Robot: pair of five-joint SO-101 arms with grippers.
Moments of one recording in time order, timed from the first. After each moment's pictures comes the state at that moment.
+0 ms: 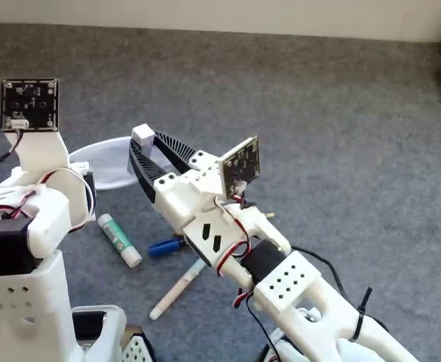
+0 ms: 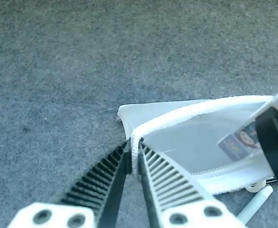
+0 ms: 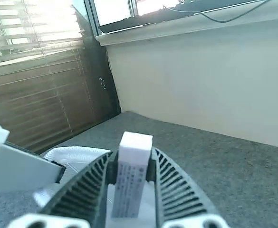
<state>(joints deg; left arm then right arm) -8.5 -45.8 15.3 90.1 4.4 -45.4 -45.0 59.6 -10.2 -10.2</state>
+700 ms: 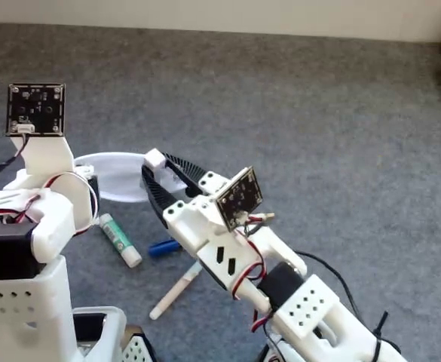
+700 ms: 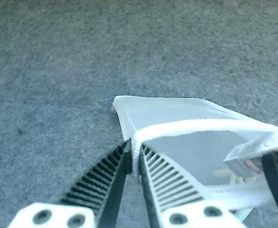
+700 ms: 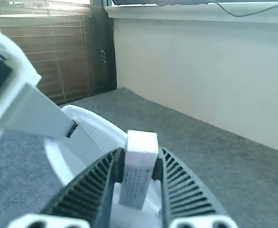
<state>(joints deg) -8.1 -45.8 17.8 88.5 4.4 -45.9 -57.8 66.9 3.1 0.5</state>
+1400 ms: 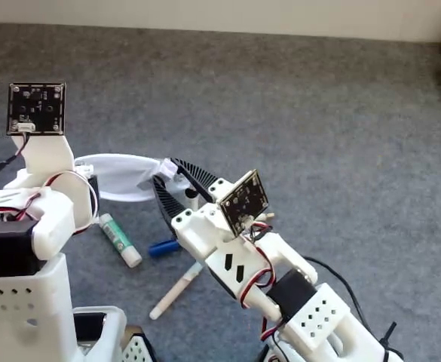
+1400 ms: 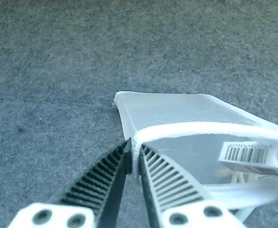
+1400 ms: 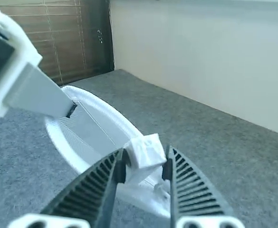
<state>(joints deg) -8.4 -45.8 18.0 88.5 4.4 -45.8 -64.1 66.9 14.3 0.6</state>
